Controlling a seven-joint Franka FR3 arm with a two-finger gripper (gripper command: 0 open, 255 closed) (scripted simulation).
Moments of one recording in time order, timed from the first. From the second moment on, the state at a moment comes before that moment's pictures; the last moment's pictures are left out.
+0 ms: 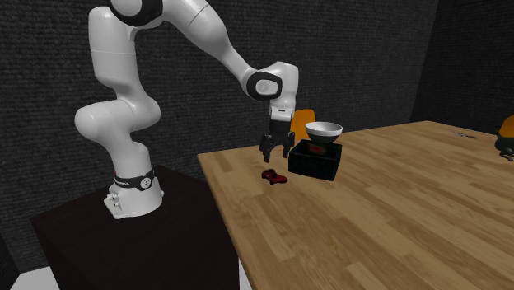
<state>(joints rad) 0.11 0.11 0.60 -2.27 -0.10 2.27 1.13</state>
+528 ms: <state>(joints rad) 0.12 0.16 0.59 -2.29 -0.14 2.33 1.16</state>
